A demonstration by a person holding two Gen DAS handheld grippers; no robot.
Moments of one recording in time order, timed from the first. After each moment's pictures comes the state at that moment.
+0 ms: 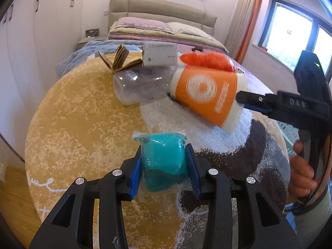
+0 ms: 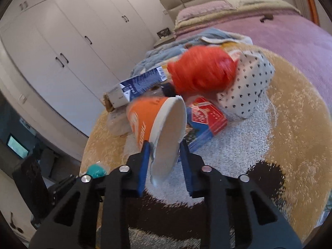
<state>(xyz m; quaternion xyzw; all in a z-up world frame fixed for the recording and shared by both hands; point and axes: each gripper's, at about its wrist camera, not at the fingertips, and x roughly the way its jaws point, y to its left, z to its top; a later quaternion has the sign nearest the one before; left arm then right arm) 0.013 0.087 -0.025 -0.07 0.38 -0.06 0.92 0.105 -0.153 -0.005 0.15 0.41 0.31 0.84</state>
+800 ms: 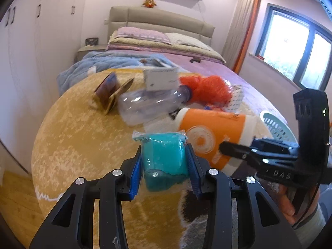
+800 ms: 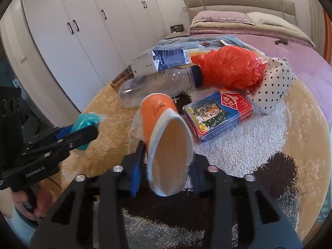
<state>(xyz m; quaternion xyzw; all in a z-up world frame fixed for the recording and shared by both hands) 0.020 0.094 0.001 -0.08 0.35 -0.08 0.93 0.061 -0.115 -0.011 0.04 0.40 0.33 0.86</state>
